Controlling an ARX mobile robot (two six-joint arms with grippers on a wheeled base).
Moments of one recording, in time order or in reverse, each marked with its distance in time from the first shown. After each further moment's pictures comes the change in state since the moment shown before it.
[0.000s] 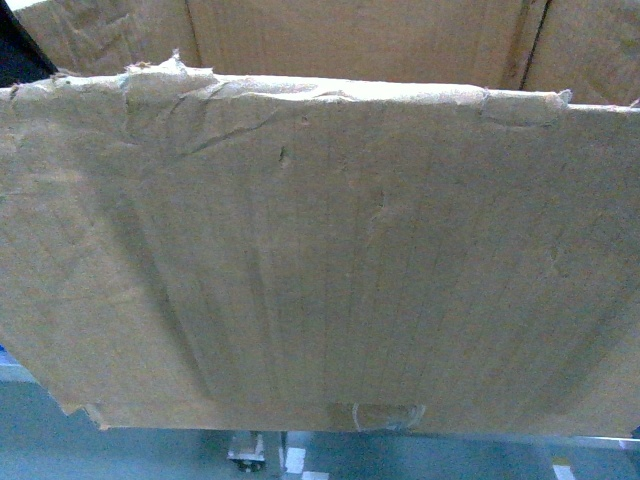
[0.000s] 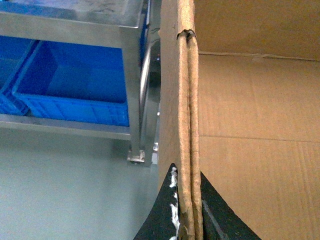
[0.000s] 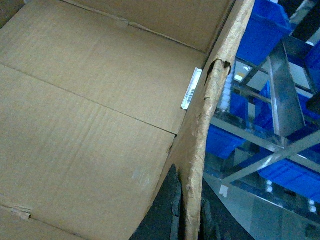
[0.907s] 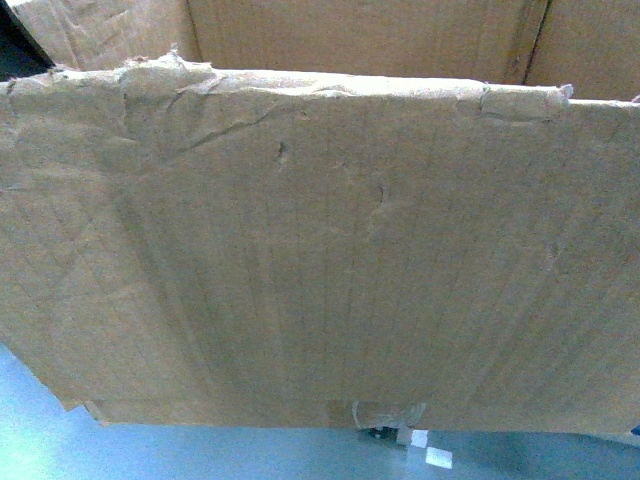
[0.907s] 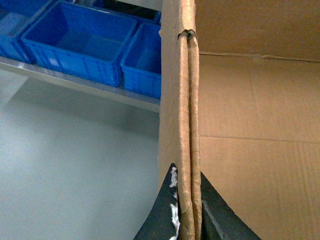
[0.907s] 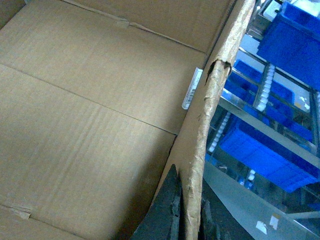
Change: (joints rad) left arm 0.001 -0.002 0.000 0.003 0.000 0.000; right arm 0.000 -0.003 0.000 0.001 0.000 0.000
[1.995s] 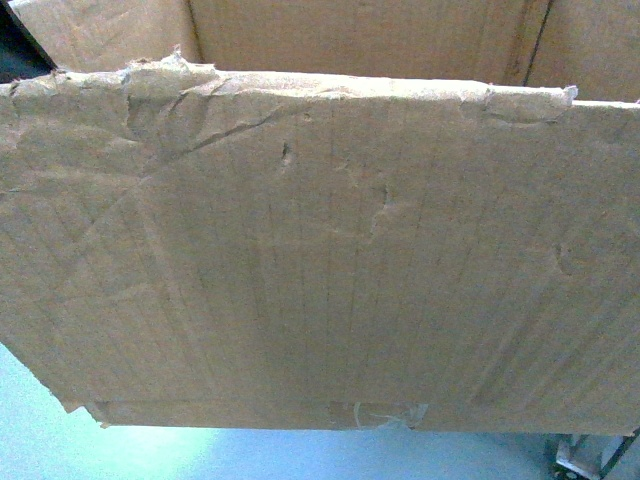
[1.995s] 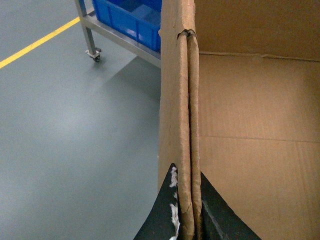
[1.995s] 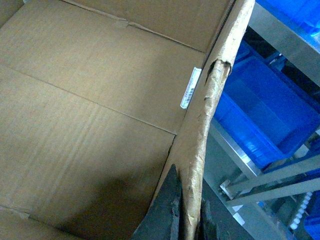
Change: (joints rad) left arm -0.003 -0.001 0.000 -0.003 -0.001 0.000; right arm 0.000 -0.002 0.000 -0.002 0.003 0.000
